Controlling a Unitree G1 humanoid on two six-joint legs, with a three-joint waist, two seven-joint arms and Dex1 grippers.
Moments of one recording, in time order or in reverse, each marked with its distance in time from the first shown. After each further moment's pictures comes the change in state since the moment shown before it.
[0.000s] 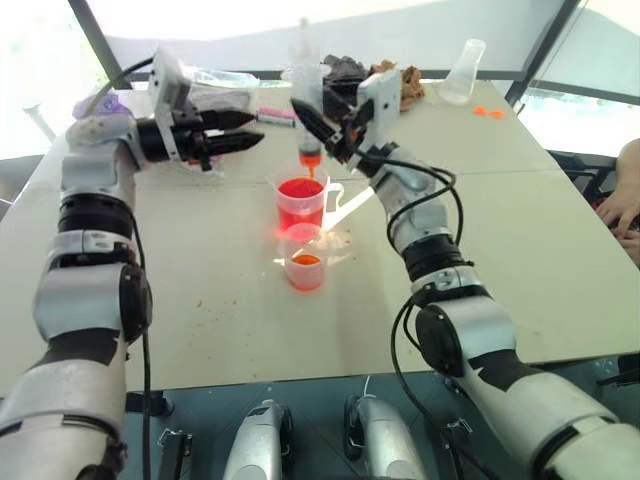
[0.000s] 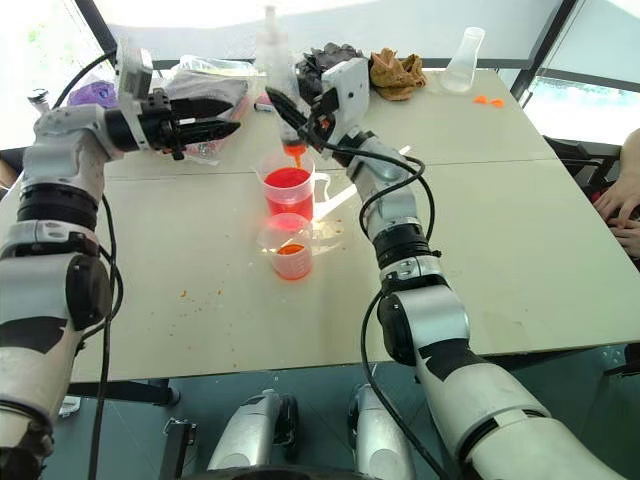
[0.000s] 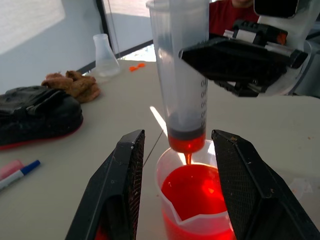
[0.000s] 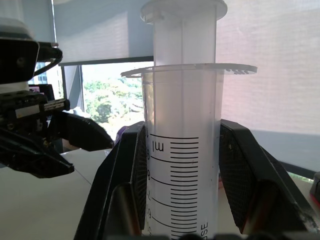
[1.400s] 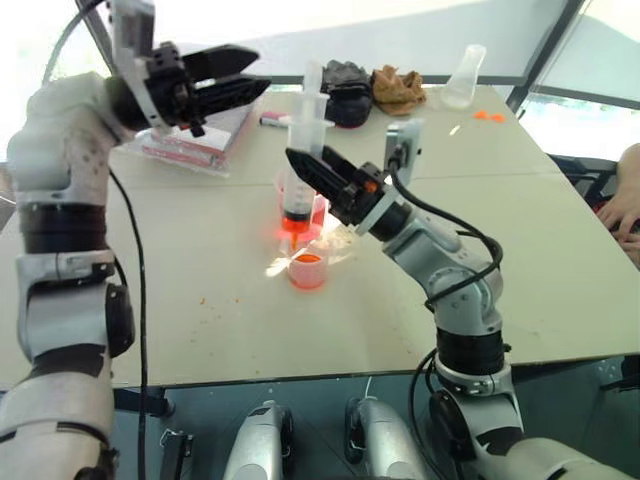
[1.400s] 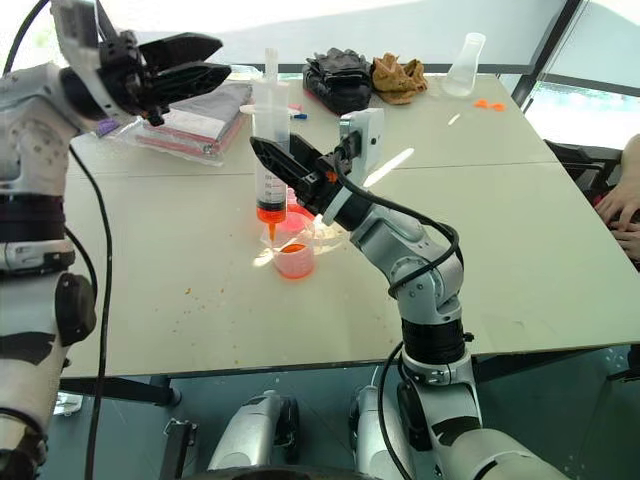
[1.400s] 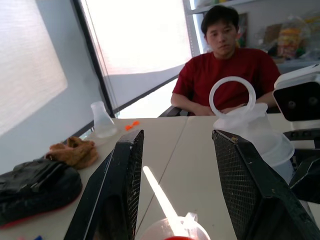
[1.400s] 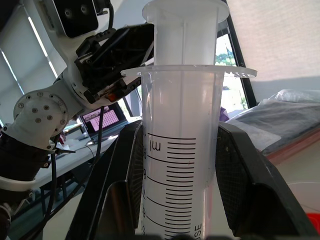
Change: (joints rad) left arm 0.043 0.027 -0.016 -0.503 -0.293 0.301 0.129; right arm 0.505 0.009 0.120 -1.070 0.473 0.833 -0.318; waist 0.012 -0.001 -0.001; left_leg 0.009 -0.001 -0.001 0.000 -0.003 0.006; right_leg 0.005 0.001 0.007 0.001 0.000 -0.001
